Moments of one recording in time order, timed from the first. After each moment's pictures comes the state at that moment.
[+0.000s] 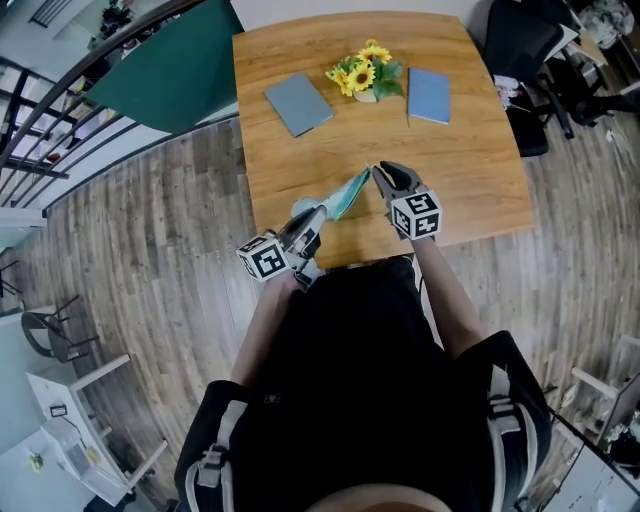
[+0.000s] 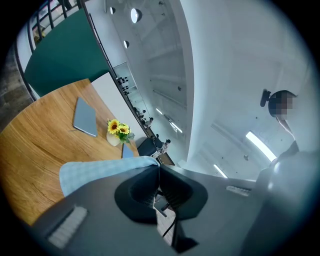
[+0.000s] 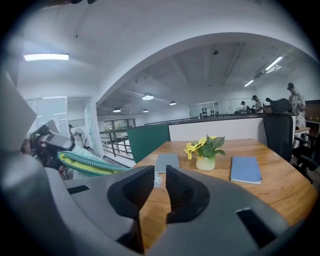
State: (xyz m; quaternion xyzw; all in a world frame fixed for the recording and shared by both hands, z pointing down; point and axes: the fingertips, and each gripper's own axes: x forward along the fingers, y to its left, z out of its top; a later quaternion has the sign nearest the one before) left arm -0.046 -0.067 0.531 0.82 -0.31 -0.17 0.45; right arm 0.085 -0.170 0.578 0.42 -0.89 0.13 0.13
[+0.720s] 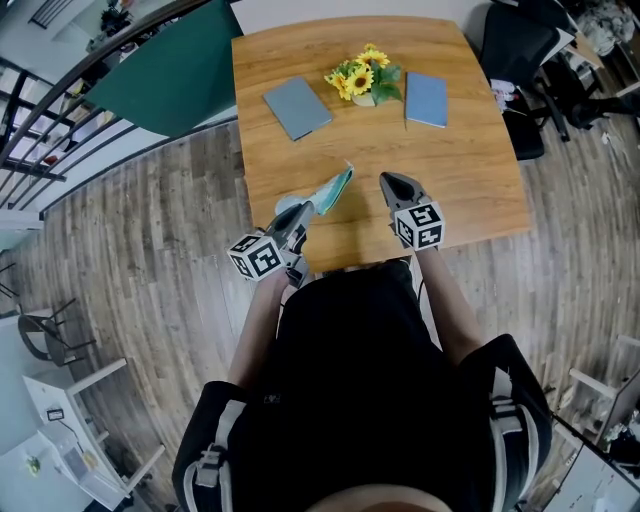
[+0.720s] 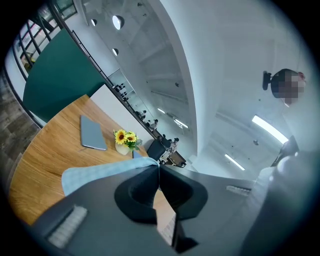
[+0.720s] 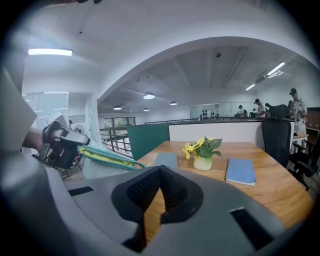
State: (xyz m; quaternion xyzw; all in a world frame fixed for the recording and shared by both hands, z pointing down) left arm -0.073 -0.082 0.536 0.84 -0.36 -0.12 0.39; right arm 0.097 -0.153 0.574 0.42 -0.89 0.11 0.15
